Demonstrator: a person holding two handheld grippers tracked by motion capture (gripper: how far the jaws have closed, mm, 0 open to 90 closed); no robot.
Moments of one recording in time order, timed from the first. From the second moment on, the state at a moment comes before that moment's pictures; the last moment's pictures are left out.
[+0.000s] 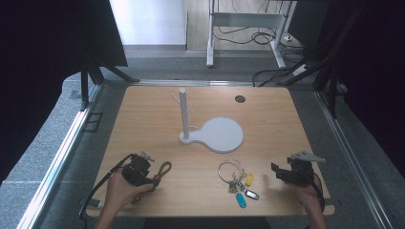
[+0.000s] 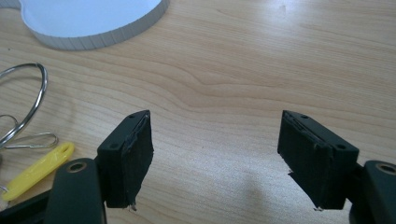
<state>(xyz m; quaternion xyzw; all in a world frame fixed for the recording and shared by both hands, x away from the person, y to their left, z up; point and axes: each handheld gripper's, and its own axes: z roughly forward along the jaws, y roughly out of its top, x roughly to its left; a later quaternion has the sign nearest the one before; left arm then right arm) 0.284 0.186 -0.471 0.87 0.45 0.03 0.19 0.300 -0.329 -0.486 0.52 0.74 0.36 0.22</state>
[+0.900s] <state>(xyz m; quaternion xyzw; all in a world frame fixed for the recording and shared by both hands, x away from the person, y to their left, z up) 0.287 0.176 -0.484 0.86 0.47 0.06 0.17 0.298 -0.331 -0.483 0.52 0.73 0.36 0.25</state>
